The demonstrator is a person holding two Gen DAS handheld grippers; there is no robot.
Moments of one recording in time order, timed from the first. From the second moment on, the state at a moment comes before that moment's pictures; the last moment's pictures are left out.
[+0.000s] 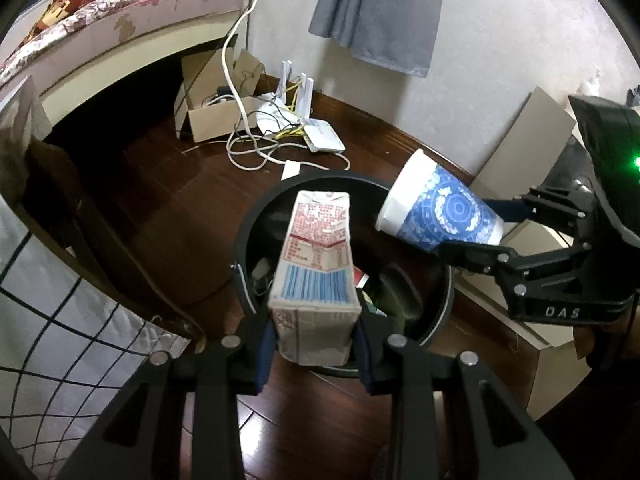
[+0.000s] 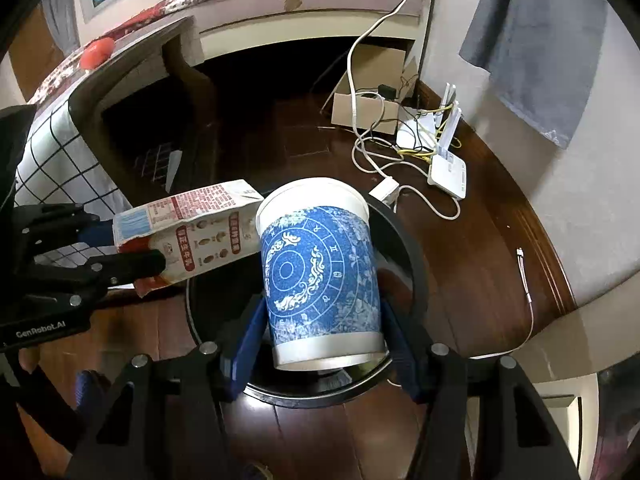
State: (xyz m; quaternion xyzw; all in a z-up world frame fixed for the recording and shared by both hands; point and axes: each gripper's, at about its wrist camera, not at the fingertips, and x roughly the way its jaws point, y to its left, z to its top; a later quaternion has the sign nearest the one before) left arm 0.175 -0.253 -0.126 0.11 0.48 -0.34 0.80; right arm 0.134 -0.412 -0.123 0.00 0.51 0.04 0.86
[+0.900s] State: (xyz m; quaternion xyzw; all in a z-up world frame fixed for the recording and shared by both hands) left arm 0.167 -0.223 -0.120 0.11 0.45 -0.24 0.85; right arm 0.136 -0.422 -0.129 0.00 0.52 -0.03 0.85
